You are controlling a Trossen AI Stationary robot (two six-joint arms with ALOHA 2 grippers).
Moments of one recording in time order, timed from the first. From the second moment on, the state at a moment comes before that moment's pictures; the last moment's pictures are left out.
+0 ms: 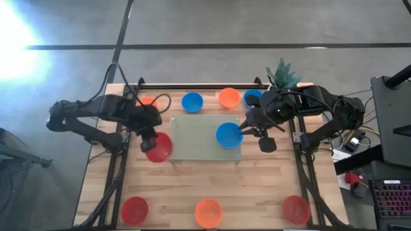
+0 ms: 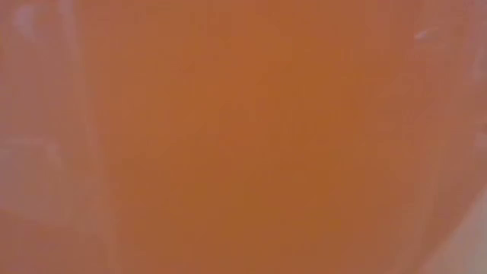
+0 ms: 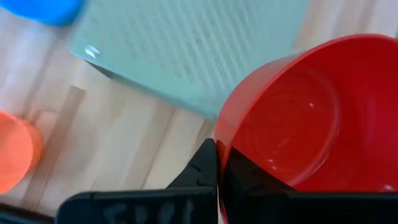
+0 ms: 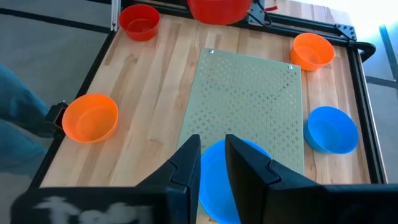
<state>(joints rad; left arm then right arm) -0.03 1.16 1.41 -1.36 -0.01 -0.47 0.11 1.45 1.88 -1.17 -0.05 -0.06</state>
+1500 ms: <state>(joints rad) 0.18 1.72 1.70 -1.16 0.08 -0.28 0.11 1.45 1.88 -1.17 -0.05 -0.06</state>
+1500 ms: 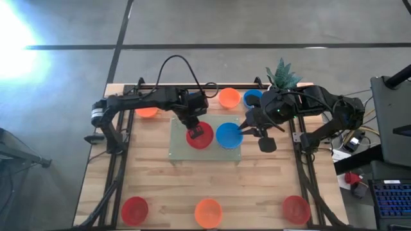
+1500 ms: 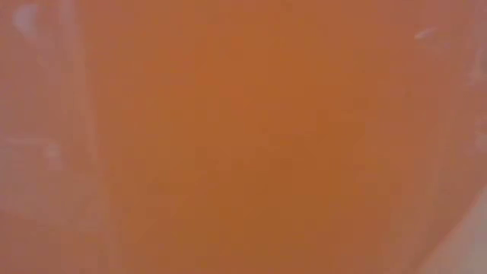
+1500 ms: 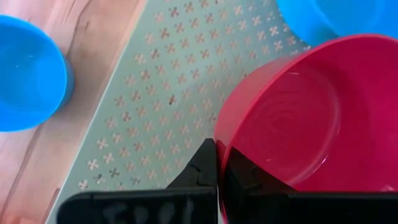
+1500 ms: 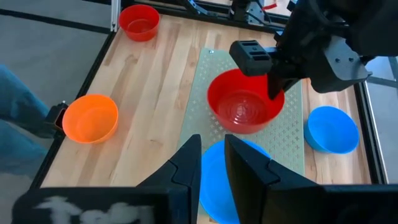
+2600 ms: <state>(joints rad) 0.18 1.72 1.70 -1.14 0.10 -0.29 0.11 1.45 1.88 -1.17 -0.05 -0.06</state>
